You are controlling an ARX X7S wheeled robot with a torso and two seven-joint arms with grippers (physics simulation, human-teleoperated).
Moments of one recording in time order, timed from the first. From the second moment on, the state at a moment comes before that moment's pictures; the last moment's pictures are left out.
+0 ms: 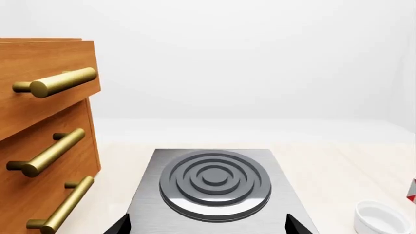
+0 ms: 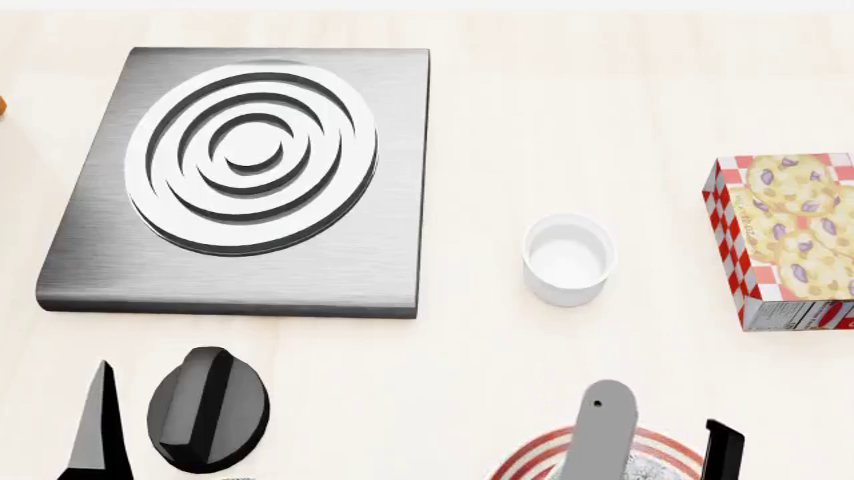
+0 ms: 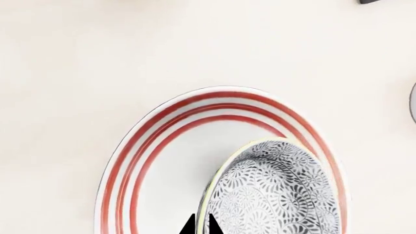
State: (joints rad) left arm -0.08 -0.64 0.43 0.95 -0.52 -0.40 -0.83; right arm 1.26 1.16 -1.17 -0.71 0.83 1.14 -0.43
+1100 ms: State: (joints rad) left arm -0.09 -0.65 0.44 0.95 -0.53 -0.39 -0.84; right arm 1.14 1.13 -1.19 -0.58 0.80 1.02 -0.36
